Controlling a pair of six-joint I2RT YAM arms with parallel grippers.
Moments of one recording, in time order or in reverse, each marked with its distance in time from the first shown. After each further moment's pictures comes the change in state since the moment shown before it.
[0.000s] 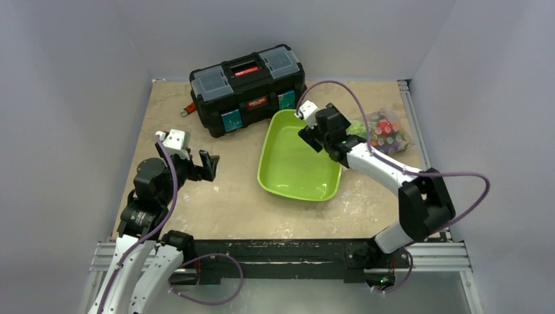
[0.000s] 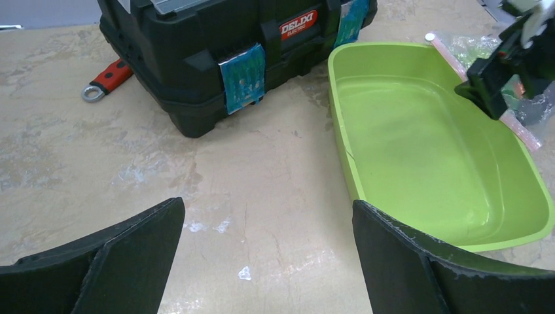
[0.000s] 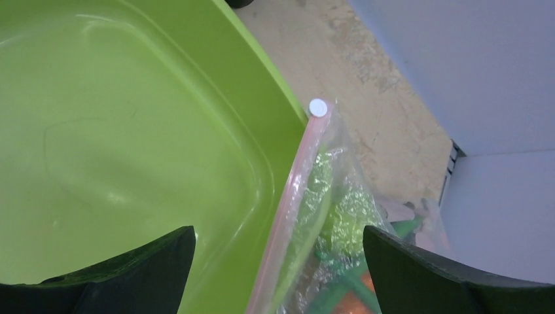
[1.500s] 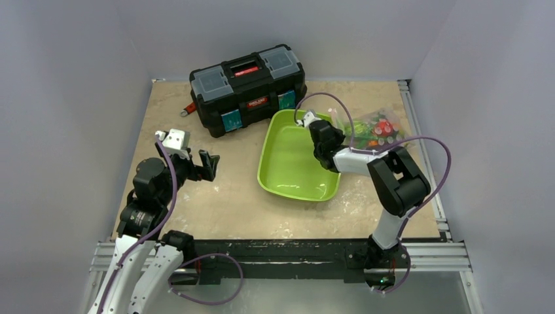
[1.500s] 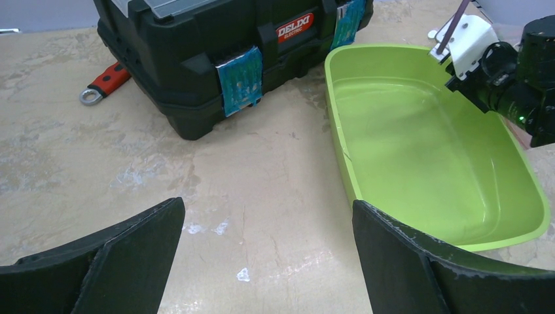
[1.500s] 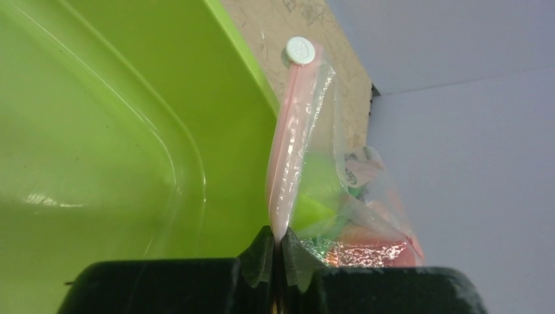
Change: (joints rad) left arm 0.000 0.000 0.009 0.000 0.008 0.000; right arm 0.019 0.300 -0.117 0.478 0.449 -0.185
